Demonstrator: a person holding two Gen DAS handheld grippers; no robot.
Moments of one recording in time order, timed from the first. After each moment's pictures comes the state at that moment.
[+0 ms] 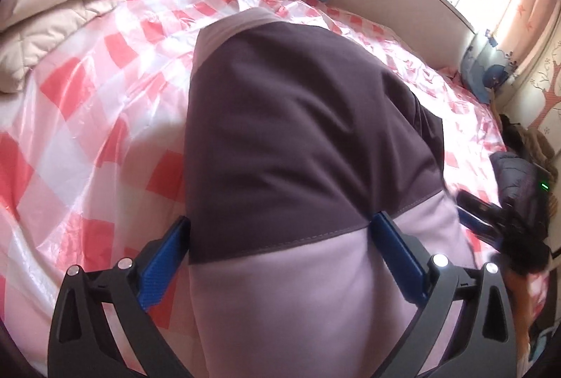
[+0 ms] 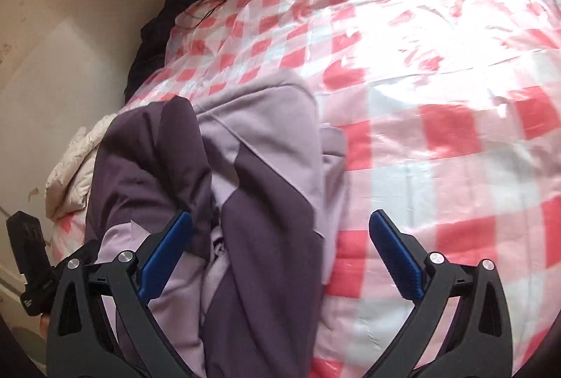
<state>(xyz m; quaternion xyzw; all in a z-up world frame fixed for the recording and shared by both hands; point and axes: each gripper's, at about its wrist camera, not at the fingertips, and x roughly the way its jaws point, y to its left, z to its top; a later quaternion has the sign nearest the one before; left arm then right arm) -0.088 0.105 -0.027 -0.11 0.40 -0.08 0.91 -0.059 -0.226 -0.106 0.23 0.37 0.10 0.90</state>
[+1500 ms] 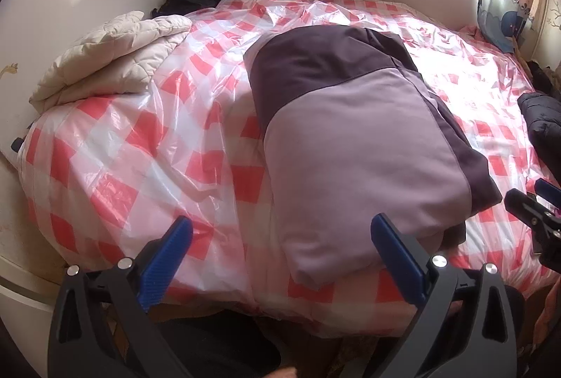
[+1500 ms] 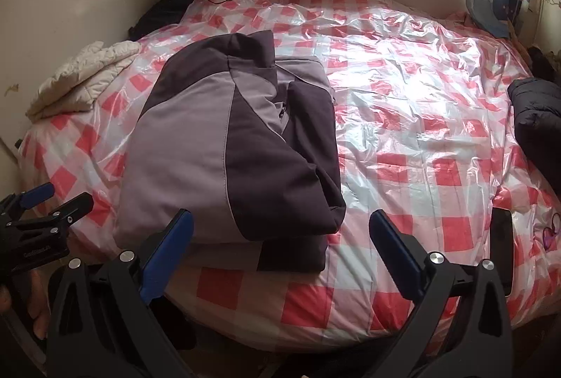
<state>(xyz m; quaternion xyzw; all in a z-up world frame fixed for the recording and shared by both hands) -0.246 0.096 0.034 0.03 0.41 0.01 0.91 -0.244 -0.099 -0.033 0.02 0.37 0.01 0.93</state>
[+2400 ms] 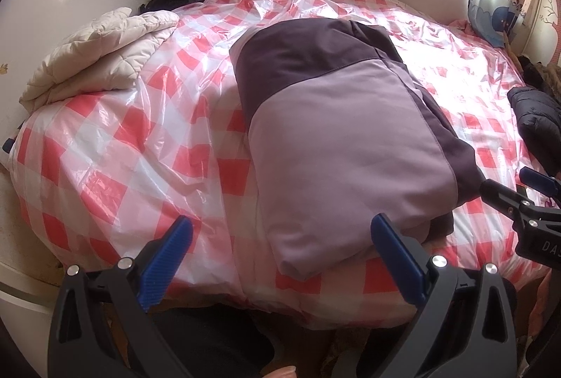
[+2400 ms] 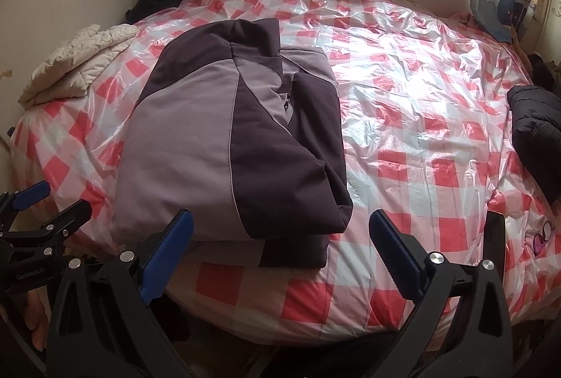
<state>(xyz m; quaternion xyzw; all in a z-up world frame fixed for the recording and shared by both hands) -0.248 0.088 0.034 0.02 0.43 -0.01 0.90 -0.233 -0.085 -0.033 0.01 0.40 0.01 0.92</state>
